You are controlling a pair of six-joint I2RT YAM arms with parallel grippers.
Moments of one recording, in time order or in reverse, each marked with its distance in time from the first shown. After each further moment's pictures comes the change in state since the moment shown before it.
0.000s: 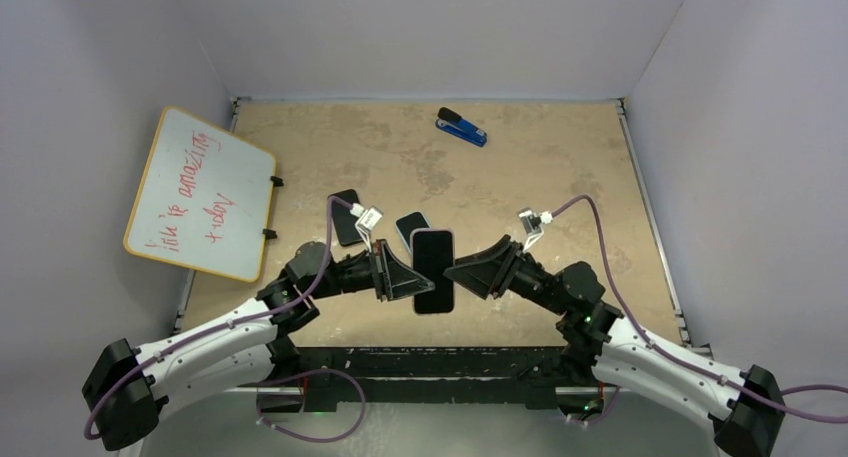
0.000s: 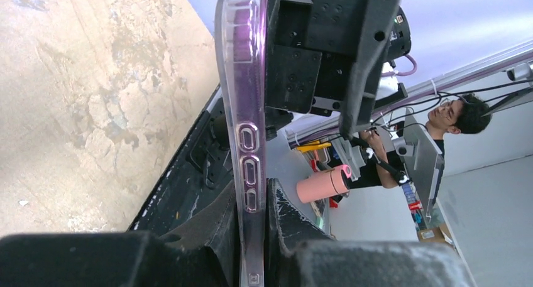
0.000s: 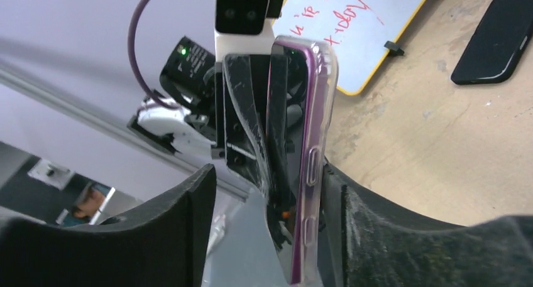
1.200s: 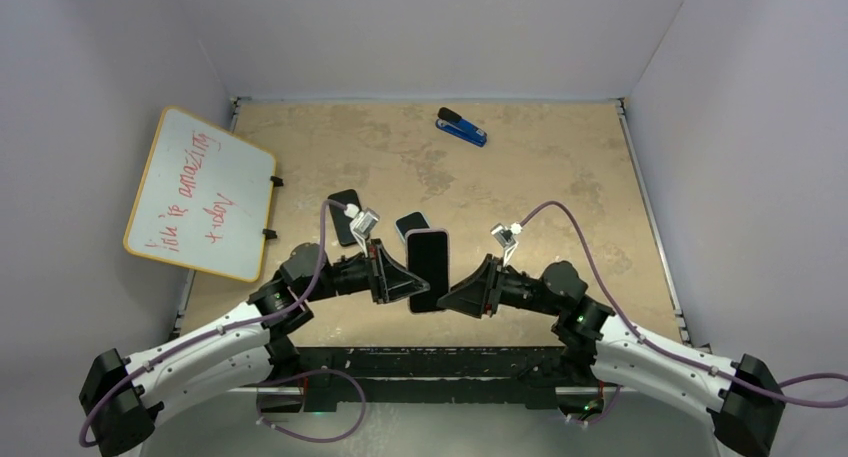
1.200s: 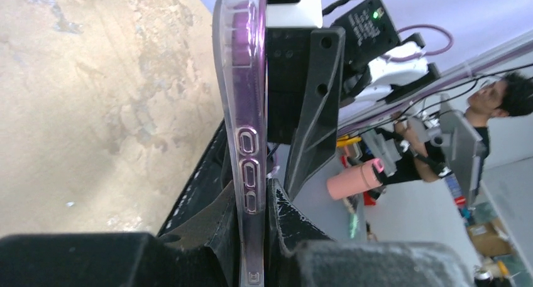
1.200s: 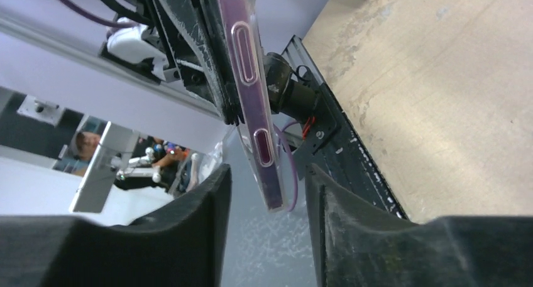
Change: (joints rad) left arm -0.012 -0.051 0.010 -0.075 -0.039 0.120; right arm 0.021 0.054 -0.049 -0.055 -0.225 -0.003
